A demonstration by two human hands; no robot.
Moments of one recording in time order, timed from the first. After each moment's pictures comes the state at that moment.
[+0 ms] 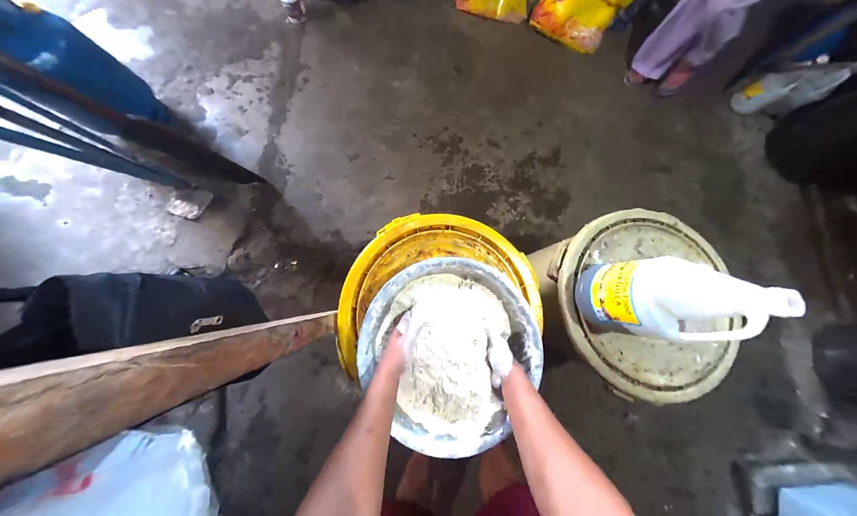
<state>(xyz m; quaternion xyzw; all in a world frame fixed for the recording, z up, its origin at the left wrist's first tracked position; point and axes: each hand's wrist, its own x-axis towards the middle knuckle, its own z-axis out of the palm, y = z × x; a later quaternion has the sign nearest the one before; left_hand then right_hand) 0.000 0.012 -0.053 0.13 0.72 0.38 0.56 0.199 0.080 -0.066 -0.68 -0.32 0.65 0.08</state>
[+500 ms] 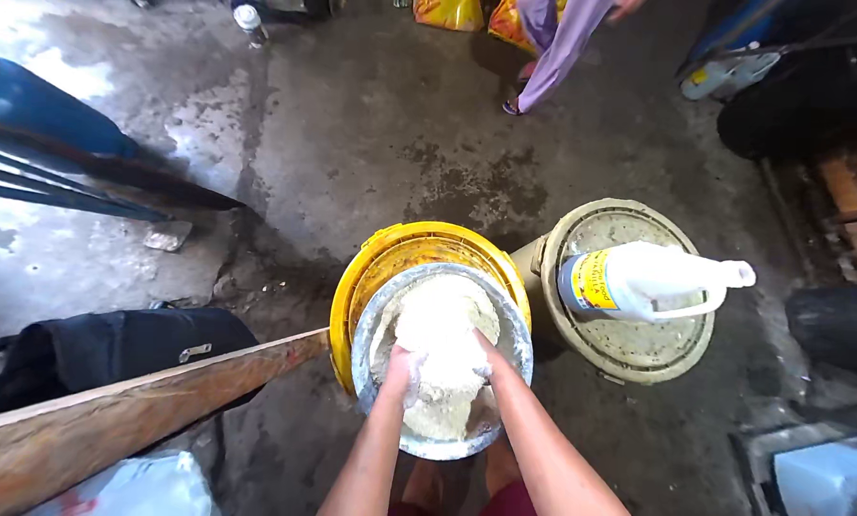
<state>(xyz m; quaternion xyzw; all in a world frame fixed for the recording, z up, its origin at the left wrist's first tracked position) 0.025 0.009 -0.021 0.05 0.68 0.45 0.58 0.166 0.098 0.005 -0.61 -0.42 0.67 -0.03</state>
